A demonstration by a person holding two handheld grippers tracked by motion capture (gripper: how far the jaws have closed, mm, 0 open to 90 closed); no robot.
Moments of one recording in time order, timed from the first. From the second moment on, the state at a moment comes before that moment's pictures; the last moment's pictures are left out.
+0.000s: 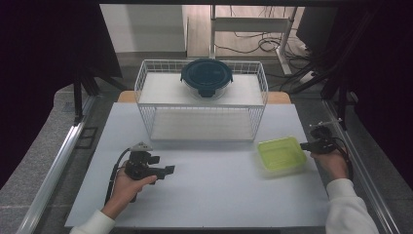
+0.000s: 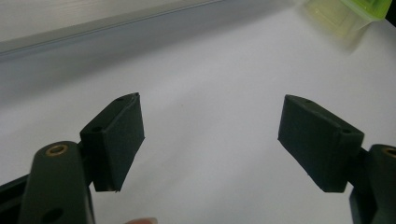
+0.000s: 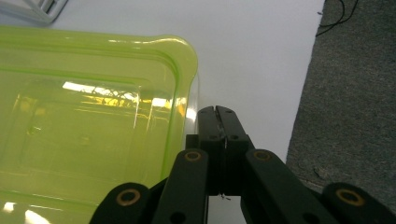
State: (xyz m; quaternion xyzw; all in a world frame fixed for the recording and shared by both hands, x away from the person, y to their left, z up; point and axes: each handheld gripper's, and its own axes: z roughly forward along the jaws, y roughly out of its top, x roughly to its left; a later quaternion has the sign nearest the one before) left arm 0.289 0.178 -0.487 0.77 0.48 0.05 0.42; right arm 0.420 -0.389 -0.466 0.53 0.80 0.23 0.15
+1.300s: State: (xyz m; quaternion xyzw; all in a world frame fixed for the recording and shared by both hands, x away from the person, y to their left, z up) left arm 0.287 0.178 -0.485 0.77 0.48 0.05 0.42; right arm 0.361 -0.286 -0.475 0.41 0.88 0.23 0.07
